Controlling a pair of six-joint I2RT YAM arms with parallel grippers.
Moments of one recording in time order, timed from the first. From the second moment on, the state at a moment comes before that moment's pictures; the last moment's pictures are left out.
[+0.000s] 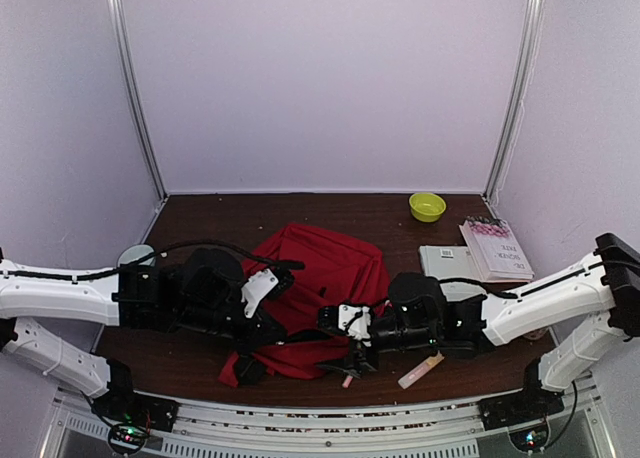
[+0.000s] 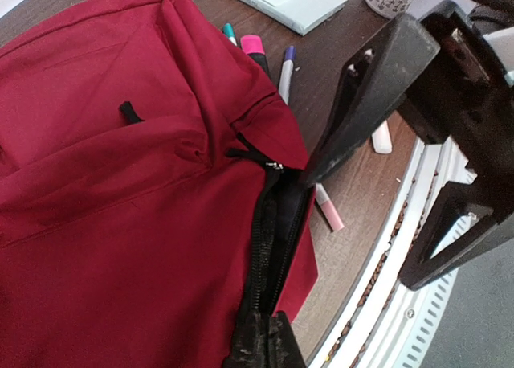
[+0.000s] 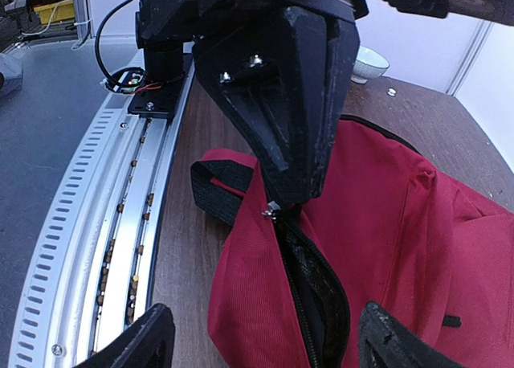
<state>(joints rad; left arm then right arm) -1.17 1.19 0.79 -0.34 0.02 -0.28 1.20 1.47 0.67 0.40 -0.22 -0.27</state>
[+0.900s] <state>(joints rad) -1.17 1.15 0.80 -0.39 -0.01 -0.29 1.24 1.69 0.69 0.66 -0.14 -0.23</state>
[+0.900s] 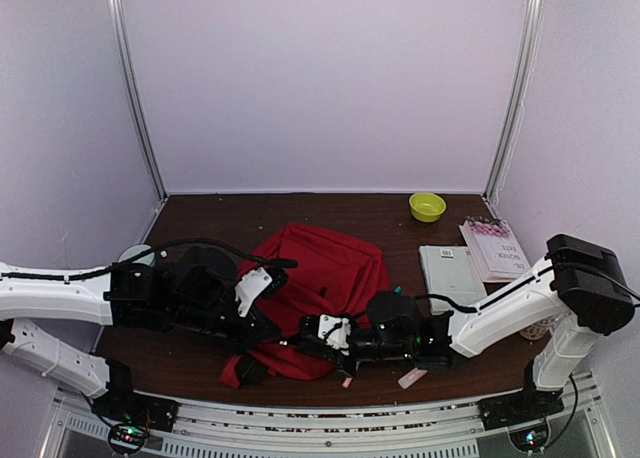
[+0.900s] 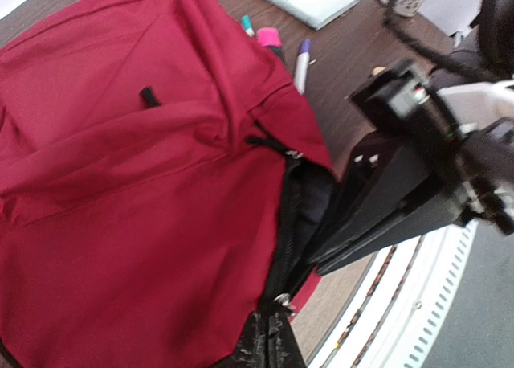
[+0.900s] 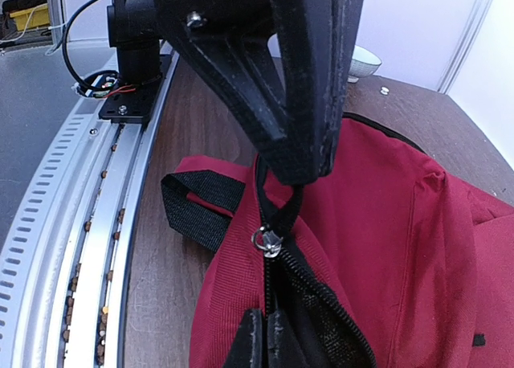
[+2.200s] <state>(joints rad) -1.12 1.07 0.84 -0.80 -0.23 -0.51 1.24 1.56 0.68 0.54 -0.07 -0.19</state>
